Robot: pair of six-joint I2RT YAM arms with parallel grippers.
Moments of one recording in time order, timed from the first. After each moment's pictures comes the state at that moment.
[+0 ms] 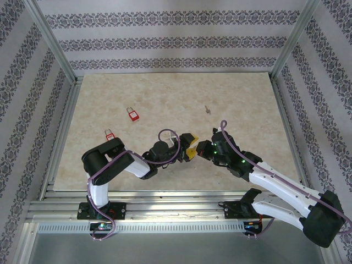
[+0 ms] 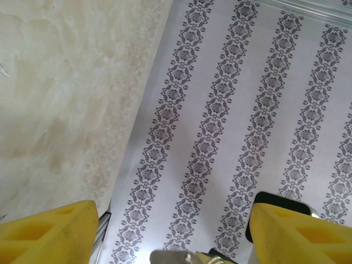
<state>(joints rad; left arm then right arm) -0.87 1.88 0.62 1.18 0.13 -1.81 0.72 0.94 0.58 -0.29 -0.03 1.05</state>
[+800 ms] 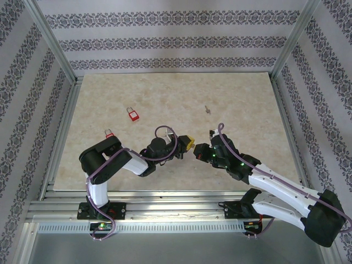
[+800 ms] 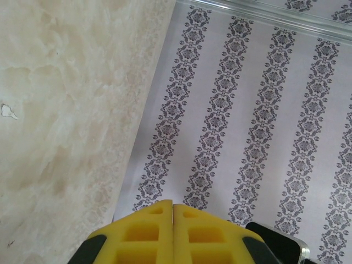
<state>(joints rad) -0.82 1.87 0.62 1.16 0.14 -1.77 0.74 0.93 0.53 -0.21 -0.07 1.01</state>
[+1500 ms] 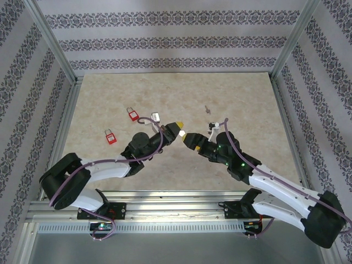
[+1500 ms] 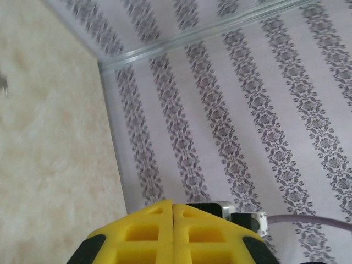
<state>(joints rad) -0.79 1.43 0.56 0.96 0.02 -1.22 0.73 0.95 0.51 0.13 -0.18 1.09</state>
